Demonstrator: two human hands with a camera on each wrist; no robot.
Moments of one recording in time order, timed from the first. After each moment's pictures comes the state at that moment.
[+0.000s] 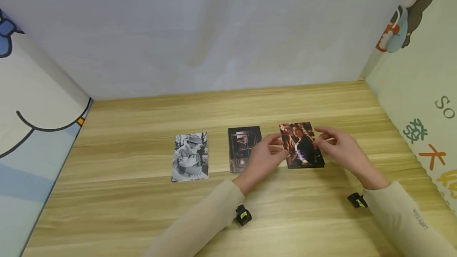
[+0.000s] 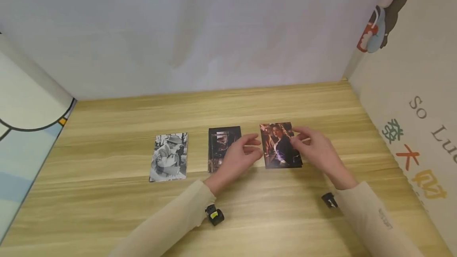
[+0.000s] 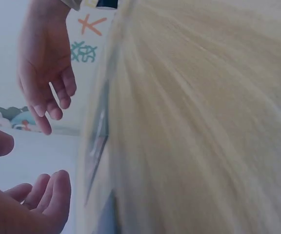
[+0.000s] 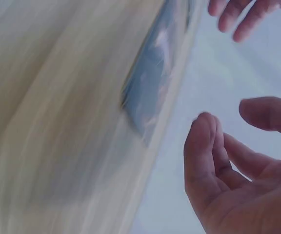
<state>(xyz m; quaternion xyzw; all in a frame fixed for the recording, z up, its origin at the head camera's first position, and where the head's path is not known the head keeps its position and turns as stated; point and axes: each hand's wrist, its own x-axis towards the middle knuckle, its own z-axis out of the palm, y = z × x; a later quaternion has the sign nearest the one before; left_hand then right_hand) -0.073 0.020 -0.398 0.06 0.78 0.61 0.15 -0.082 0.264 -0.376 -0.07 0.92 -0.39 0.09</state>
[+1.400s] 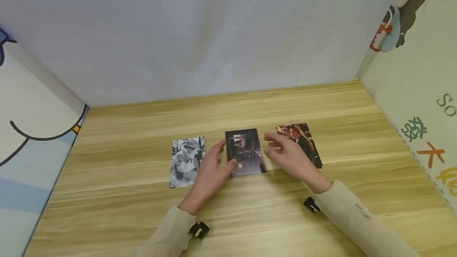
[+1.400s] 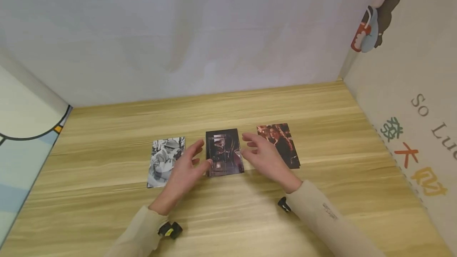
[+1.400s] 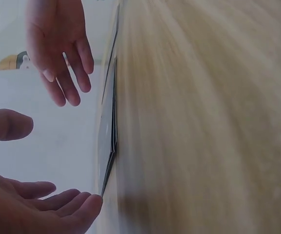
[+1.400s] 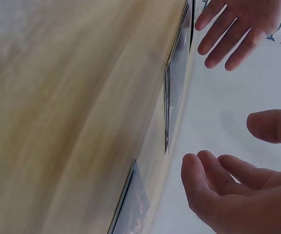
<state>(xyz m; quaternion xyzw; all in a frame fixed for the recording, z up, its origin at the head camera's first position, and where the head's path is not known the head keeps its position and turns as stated) -0.053 -0.090 -0.408 0.02 0.87 0.49 0.06 -0.080 0.155 -0.402 -0.13 0.87 -0.47 0.08</state>
